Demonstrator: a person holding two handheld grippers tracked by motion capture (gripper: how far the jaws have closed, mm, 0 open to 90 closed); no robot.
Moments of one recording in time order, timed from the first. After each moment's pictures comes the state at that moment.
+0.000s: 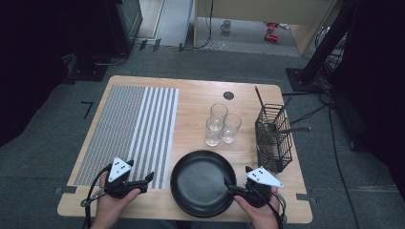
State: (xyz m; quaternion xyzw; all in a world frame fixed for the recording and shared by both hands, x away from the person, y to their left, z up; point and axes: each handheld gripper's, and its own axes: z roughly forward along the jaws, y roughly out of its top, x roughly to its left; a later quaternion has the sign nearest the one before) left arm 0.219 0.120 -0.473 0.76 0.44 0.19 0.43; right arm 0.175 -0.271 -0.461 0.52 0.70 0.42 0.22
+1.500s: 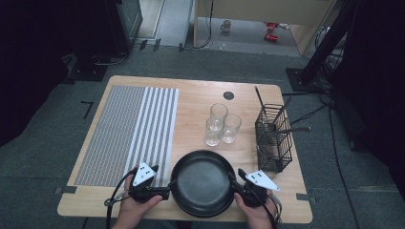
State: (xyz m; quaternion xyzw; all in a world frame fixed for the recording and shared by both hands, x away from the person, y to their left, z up) left arm 0.211 0.064 -0.492 0.78 0.40 0.13 0.46; right arm 0.177 -0.272 -0.494 0.56 0.67 0.43 0.23
